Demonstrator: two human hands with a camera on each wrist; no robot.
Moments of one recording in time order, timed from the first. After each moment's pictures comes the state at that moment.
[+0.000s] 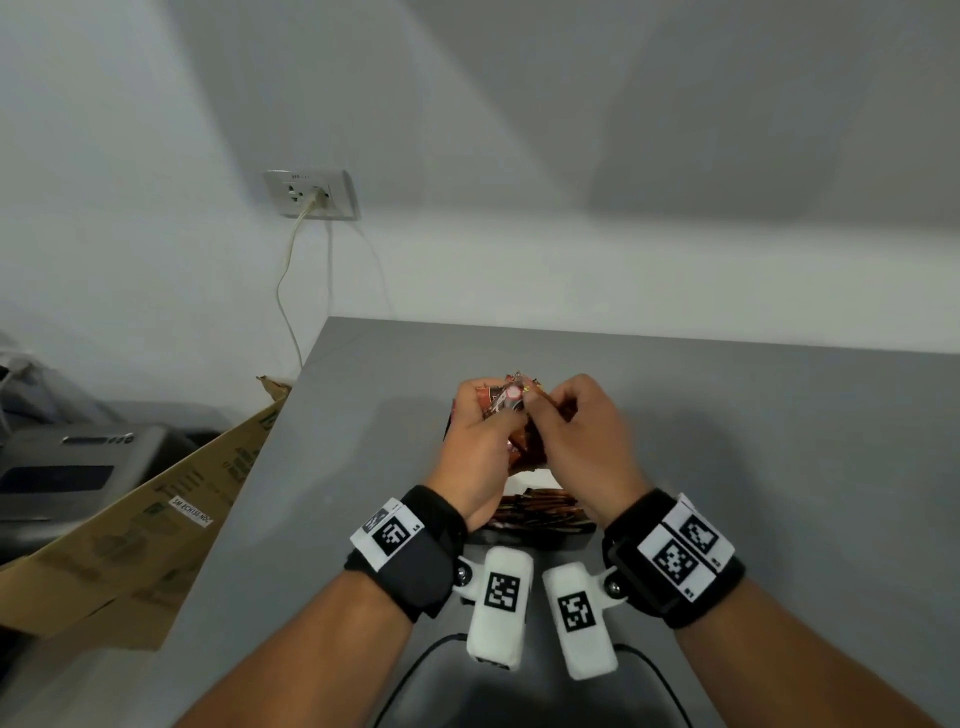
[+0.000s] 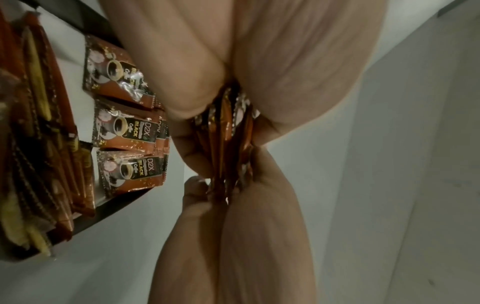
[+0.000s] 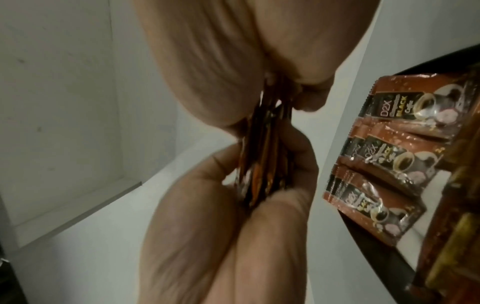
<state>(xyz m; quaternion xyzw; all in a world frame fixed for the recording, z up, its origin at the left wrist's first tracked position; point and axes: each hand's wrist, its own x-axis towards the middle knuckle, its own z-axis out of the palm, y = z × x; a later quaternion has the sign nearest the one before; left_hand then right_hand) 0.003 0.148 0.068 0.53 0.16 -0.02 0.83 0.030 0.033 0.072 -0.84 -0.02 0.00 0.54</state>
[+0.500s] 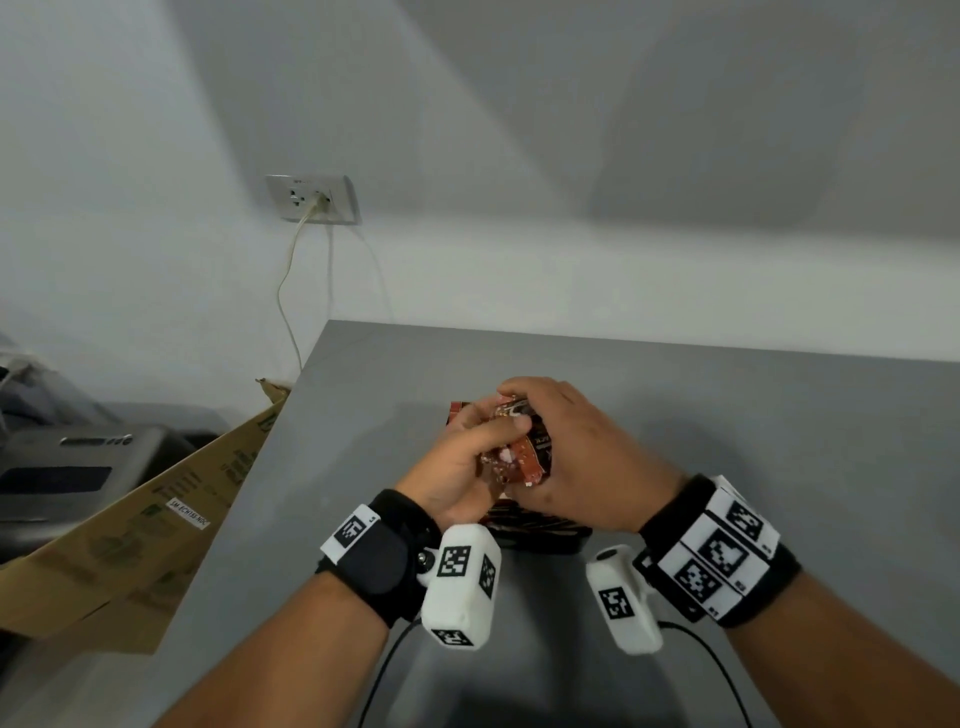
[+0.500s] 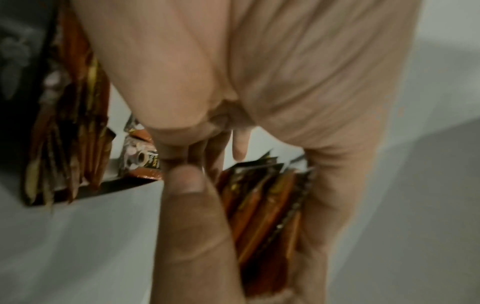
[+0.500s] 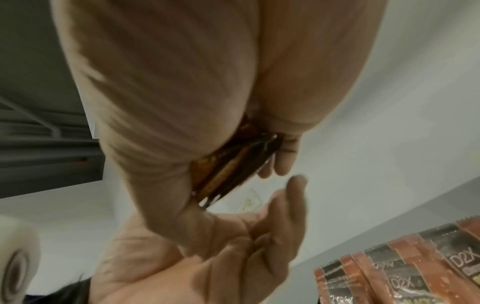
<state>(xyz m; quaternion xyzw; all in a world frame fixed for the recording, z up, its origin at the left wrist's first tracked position) -0.006 0.165 0.068 0.40 0.10 -0.14 0.90 0.023 0.008 0.101 -0.88 -0.36 0.06 0.32</state>
